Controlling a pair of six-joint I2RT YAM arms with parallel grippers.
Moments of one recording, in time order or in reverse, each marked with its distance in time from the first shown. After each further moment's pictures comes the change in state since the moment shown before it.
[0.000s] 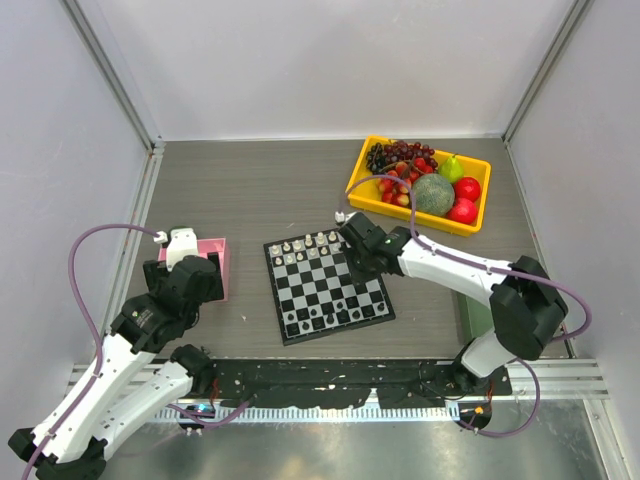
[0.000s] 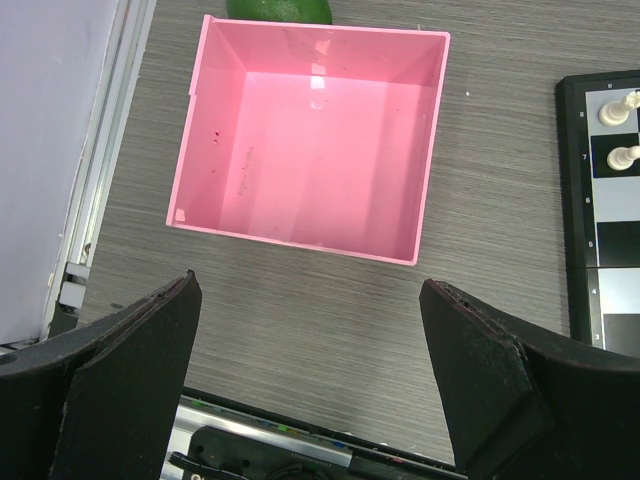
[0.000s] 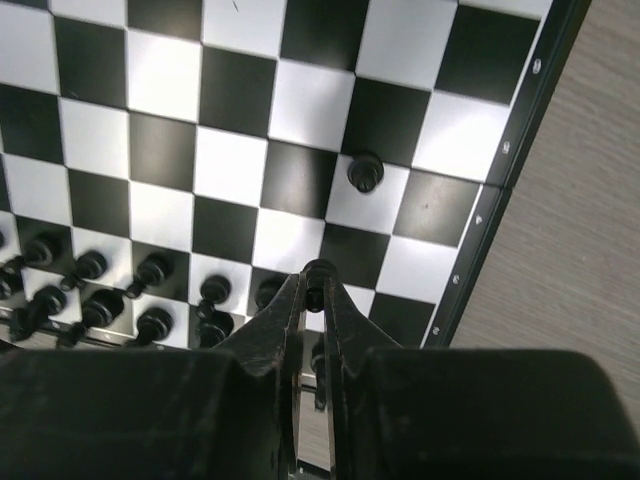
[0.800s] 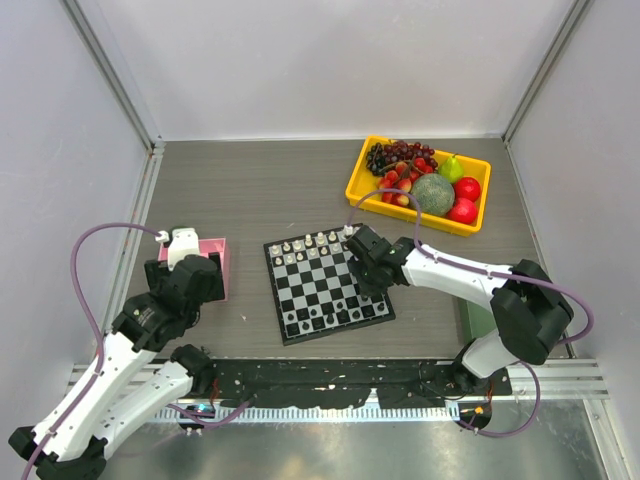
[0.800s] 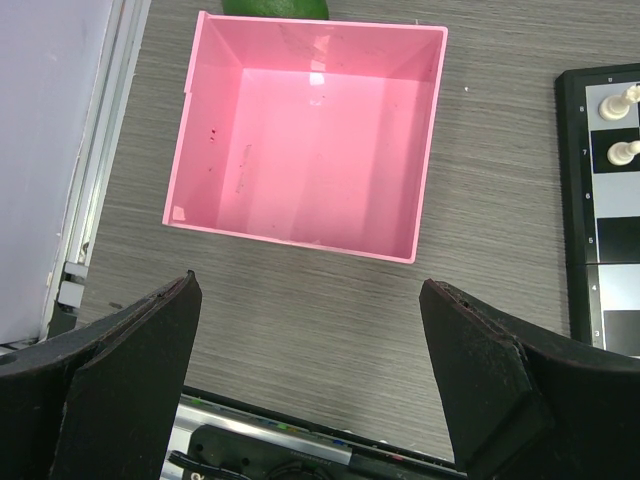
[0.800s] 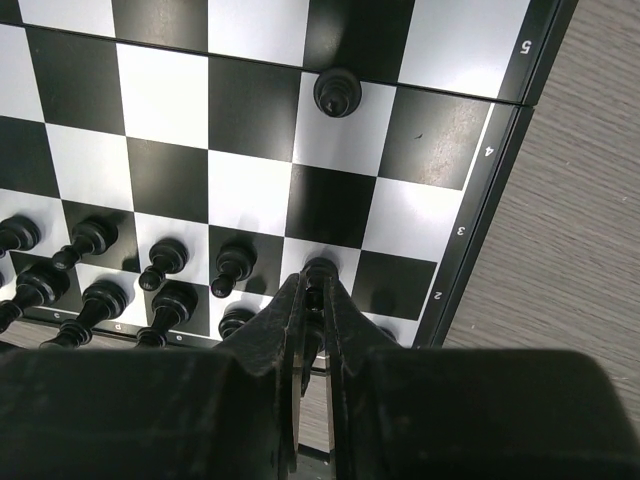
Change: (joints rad) left arm 0.000 0.008 0.000 0.000 0.008 0.000; right arm 0.000 -0.044 -0.136 0.005 -0.017 0.051
